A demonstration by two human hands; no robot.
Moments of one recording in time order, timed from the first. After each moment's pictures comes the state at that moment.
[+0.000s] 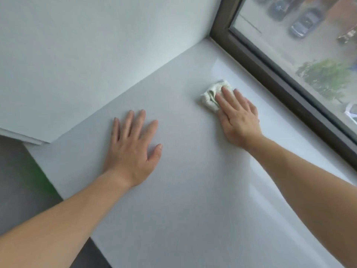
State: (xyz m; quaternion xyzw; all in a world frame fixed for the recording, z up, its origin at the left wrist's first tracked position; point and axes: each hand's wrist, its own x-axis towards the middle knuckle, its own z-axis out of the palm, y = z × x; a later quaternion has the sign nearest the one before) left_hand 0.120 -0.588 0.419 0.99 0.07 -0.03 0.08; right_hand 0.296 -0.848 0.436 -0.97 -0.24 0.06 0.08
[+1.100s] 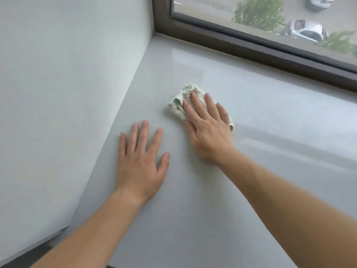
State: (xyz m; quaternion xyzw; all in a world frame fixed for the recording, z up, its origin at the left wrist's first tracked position) left_hand 0.177 -0.546 0.421 0.99 -0.13 -0.05 0.09; right_hand 0.214 -0.748 0.435 -0.99 -0.03 0.05 0.12
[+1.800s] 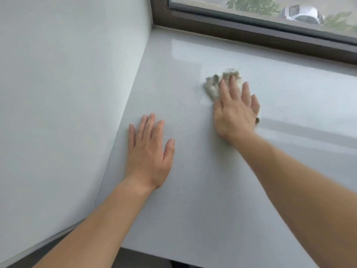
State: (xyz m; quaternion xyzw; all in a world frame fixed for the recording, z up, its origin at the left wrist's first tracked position) left_hand 0.173 -0.530 0.425 0.97 -0.15 -0.05 0.19; right_hand 0.209 -0.762 0.433 -0.97 0.20 0.05 0.13
